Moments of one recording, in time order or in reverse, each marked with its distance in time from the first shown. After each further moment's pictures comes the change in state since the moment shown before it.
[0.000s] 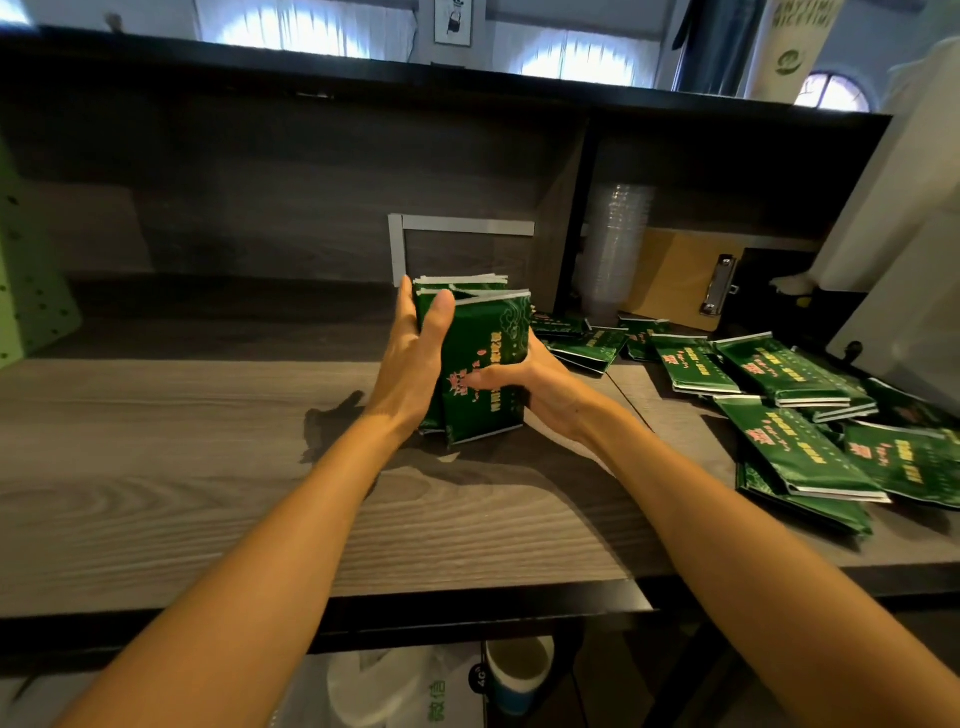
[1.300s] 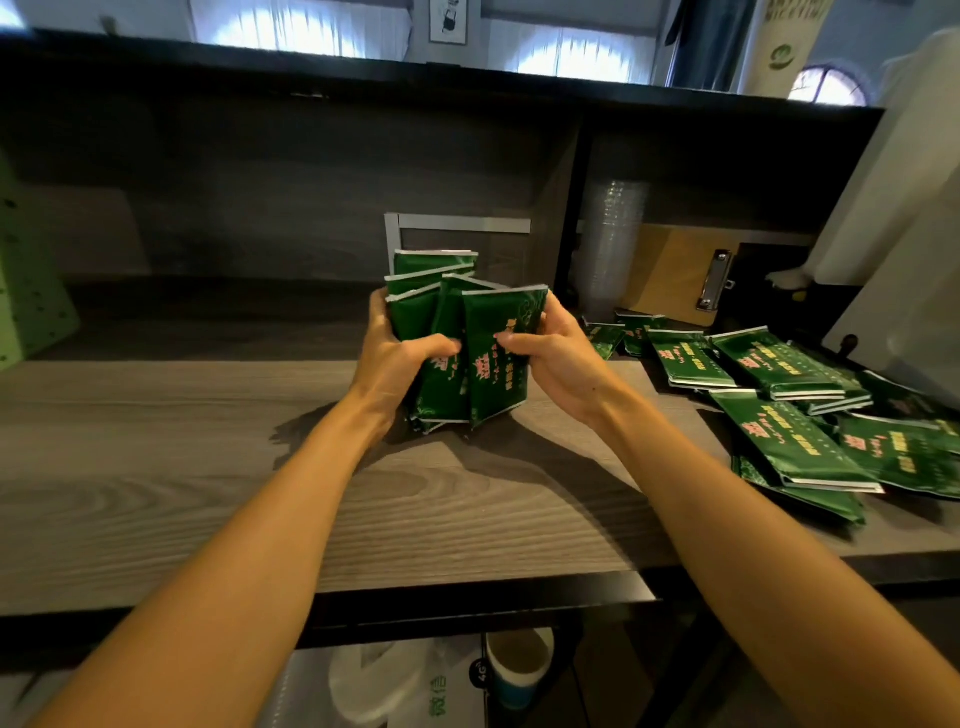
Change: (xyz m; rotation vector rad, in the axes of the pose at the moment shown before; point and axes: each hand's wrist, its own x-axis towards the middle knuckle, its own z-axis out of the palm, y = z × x) left_hand 0.002 0.002 -0.012 -0.189 0.075 -0.035; right_hand -0.007 -0.014 -0.011 0.272 0.144 -0.155
